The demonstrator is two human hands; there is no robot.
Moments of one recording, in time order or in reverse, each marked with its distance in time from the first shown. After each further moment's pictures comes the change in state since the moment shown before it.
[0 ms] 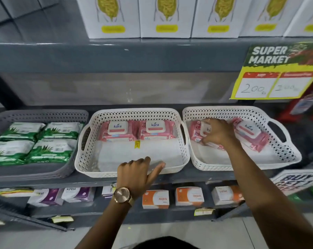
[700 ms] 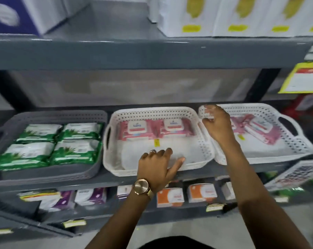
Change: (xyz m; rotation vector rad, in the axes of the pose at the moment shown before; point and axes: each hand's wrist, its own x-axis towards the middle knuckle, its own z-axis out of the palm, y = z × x) left_hand 0.003 -0.041 -0.017 -0.155 -0.020 0.168; right_hand -0.046 -0.101 0.011 0.457 0.404 -0.110
